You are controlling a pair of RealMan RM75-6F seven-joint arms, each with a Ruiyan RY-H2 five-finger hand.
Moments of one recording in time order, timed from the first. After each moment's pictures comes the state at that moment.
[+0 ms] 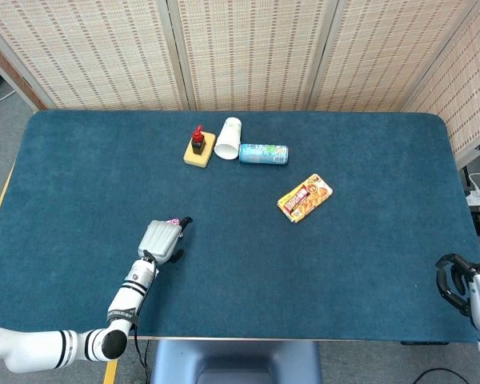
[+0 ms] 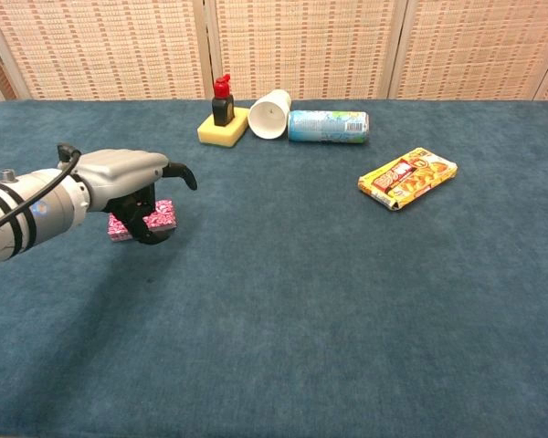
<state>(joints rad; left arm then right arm) -0.82 -1.61 -0.17 -1.59 0.74 1.08 0.73 -0.01 -1.18 0.10 -1.49 -1.64 1.76 0.12</state>
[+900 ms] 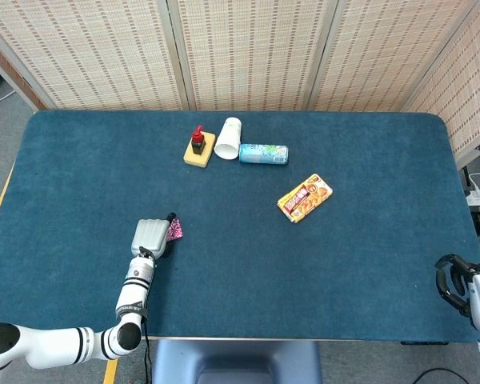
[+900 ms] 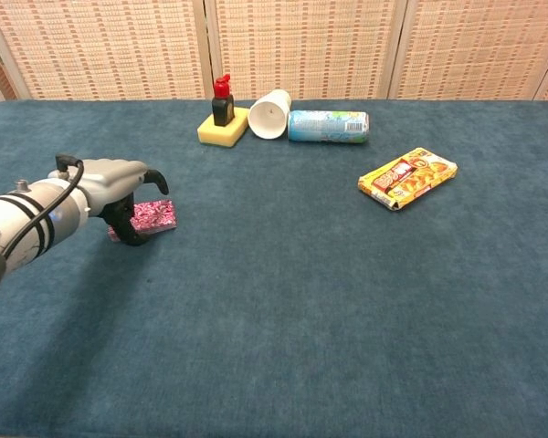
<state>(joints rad) -0.84 -1.71 -0.21 -1.49 0.54 1.18 0.84 -0.01 -1.17 0.09 -1.49 -1.65 1.76 0.13</state>
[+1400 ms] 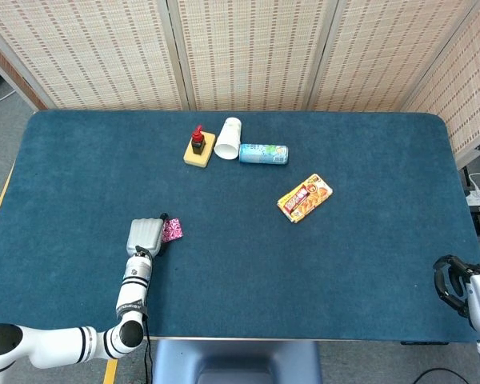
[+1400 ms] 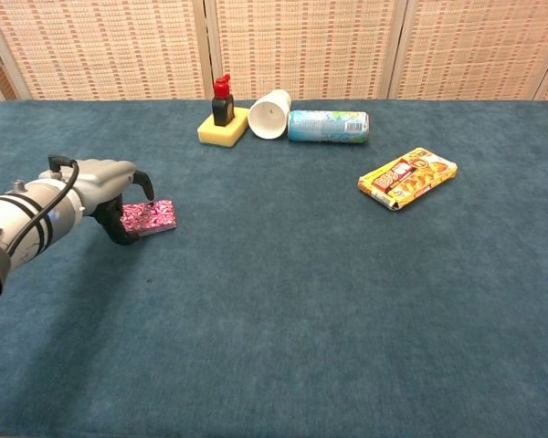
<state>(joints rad) -0.84 -1.73 -0.23 -1.47 0.49 1.22 0.88 -0.01 -1.17 0.09 -1.49 -1.65 1.75 0.12</state>
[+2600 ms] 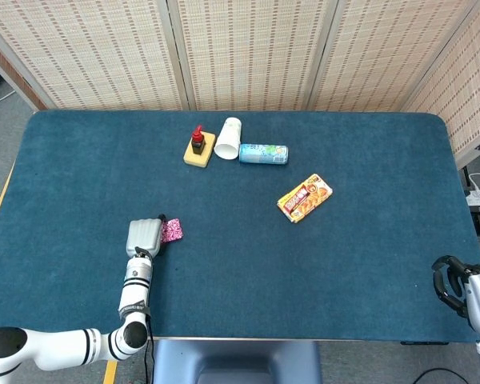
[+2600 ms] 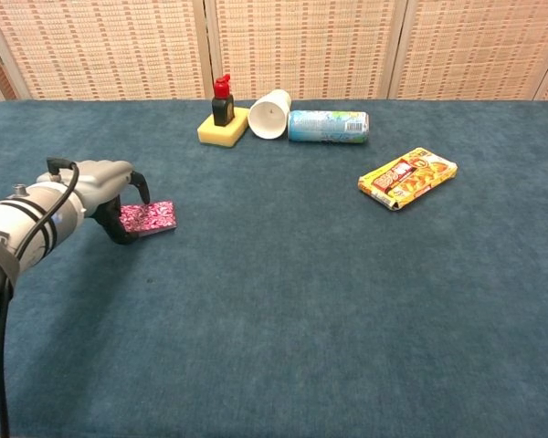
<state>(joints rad) -0.82 -1.77 -0.26 -1.45 0.50 1.26 0.89 -0.01 -1.17 0.08 -1.49 -1.65 1.75 0.12</state>
